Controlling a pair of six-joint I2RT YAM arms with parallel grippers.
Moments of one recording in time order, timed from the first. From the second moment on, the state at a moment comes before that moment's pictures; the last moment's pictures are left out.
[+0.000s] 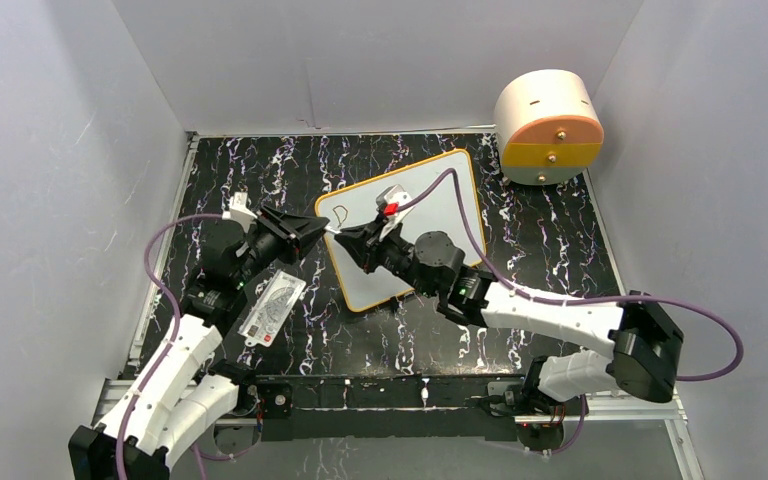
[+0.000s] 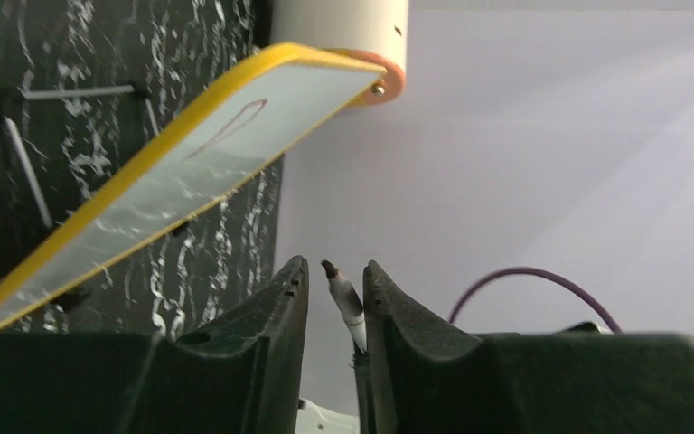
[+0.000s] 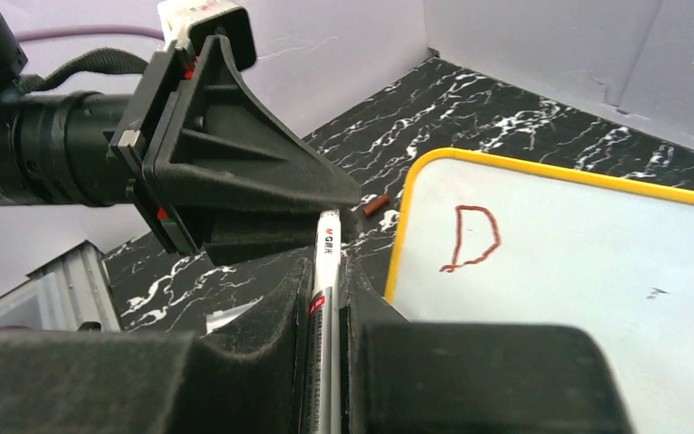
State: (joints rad) left arm -0.34 0.78 0.63 -0.03 0.30 -1.45; right arm 1.13 1.32 0.88 0.51 0.17 0.22
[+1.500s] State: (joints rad) left arm -0.09 1.35 1.07 -0.16 0.86 -0.32; right arm 1.12 1.20 0.93 0.12 0.41 0.02
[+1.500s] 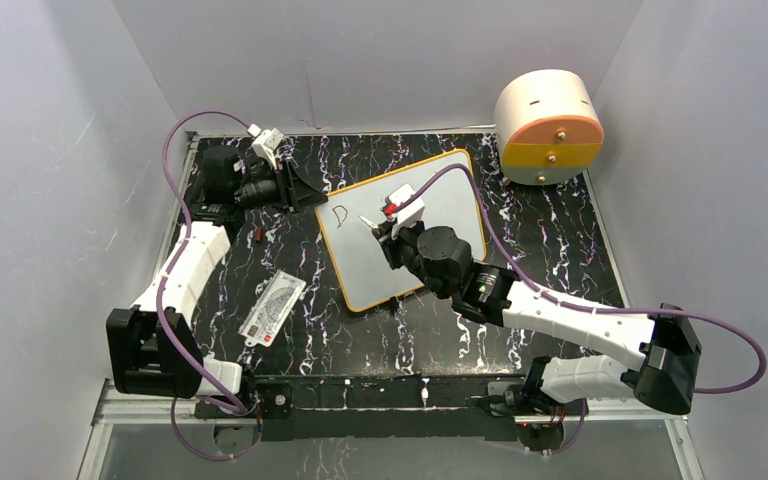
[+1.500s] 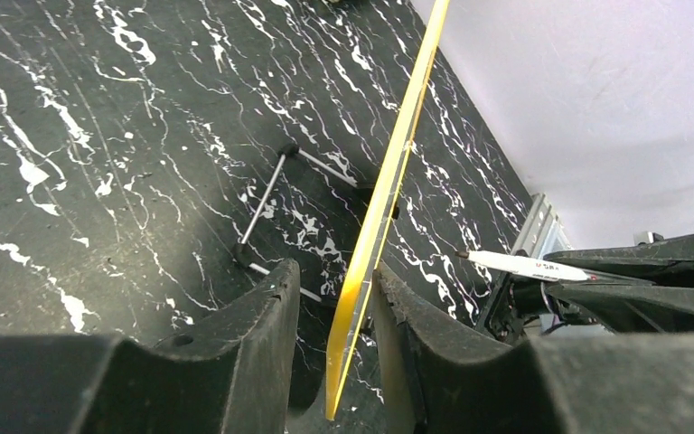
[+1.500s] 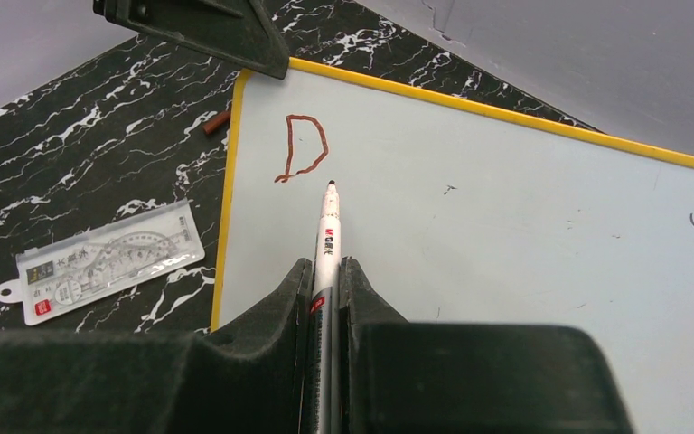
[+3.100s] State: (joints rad) left arm -0.08 1.41 1.01 -0.07 1.10 -0.20; right arm 1.16 1.32 0.95 0.18 0.48 -0.16
